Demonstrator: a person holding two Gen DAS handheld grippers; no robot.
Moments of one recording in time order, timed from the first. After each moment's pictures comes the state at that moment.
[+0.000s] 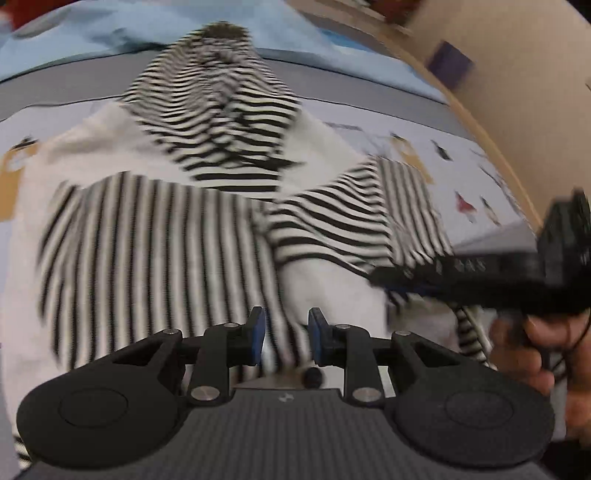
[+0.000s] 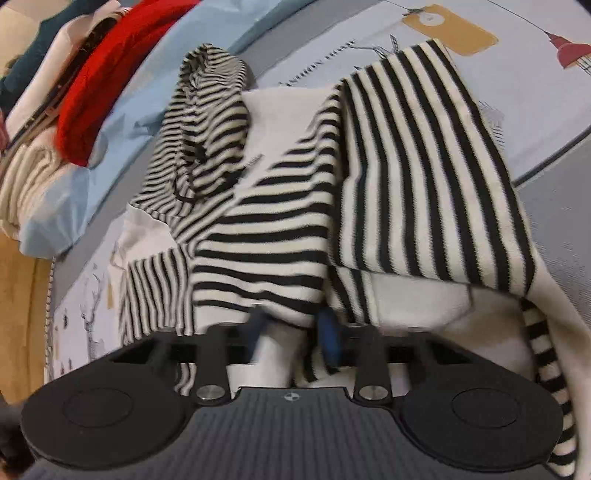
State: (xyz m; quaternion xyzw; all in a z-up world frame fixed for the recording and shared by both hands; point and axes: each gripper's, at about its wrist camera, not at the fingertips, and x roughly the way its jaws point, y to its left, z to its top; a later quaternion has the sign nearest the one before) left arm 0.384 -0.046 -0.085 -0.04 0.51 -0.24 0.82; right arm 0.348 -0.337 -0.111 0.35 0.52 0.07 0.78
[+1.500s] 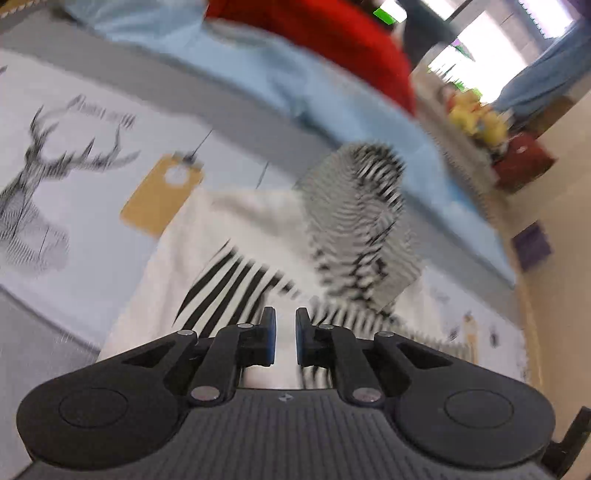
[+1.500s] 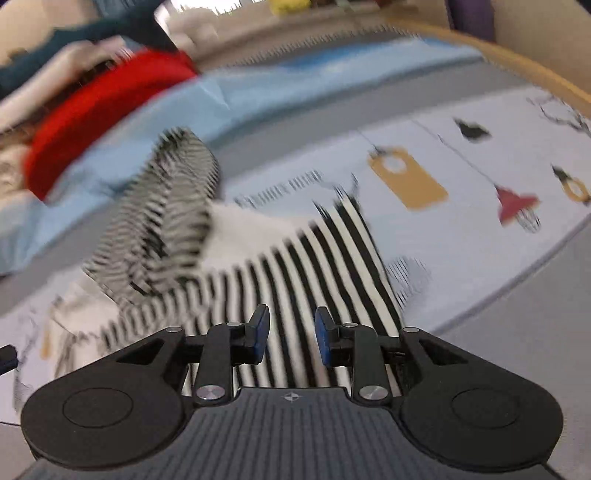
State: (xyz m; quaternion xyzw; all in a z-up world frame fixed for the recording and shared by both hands) left arm 0.444 0.075 -0.062 -0.24 0.46 -0.03 0.85; right arm 0.369 -0.351 -0.075 0.22 0.44 -0.06 0.87
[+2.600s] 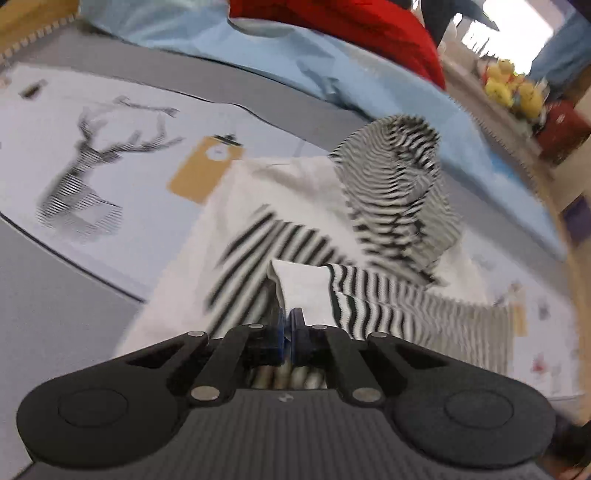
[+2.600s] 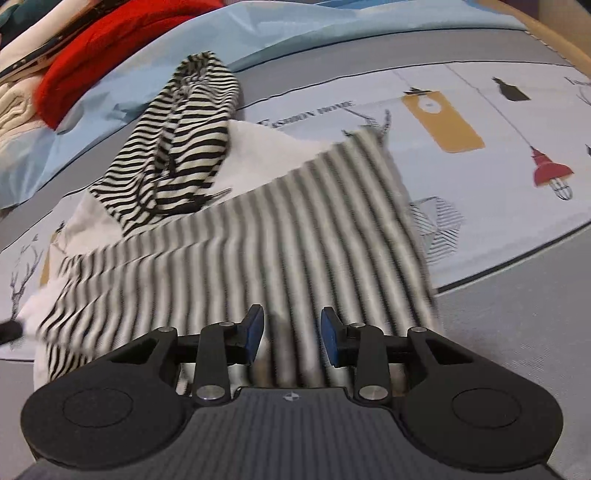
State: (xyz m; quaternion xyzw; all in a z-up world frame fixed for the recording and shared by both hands) left arm 0.385 0.049 -0.052 -0.16 0.49 0.05 0.86; right arm 0.367 -0.329 -0.095 0.19 0.52 0.00 0.84
